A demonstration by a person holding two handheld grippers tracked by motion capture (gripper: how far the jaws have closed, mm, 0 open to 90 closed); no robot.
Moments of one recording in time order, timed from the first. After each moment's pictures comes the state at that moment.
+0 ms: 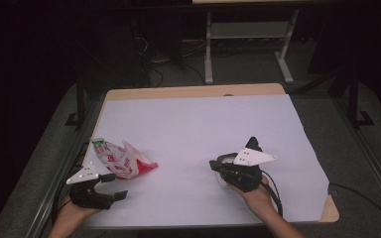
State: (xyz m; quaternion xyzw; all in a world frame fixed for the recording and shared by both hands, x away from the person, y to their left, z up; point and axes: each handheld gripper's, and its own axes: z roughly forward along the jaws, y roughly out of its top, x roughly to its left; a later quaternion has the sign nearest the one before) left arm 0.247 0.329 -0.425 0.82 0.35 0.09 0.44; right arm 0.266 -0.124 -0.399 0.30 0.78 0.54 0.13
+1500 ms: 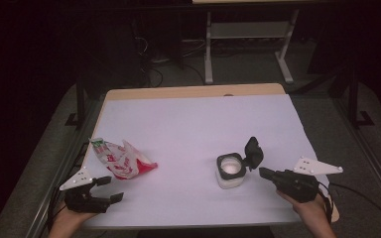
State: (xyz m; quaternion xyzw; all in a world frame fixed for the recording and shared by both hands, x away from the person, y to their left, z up) left arm 0.235 0.340 -0.432 0.81 0.36 0.10 0.44; right arm 0.239 -0.250 -0.406 0.35 0.76 0.53 0.14
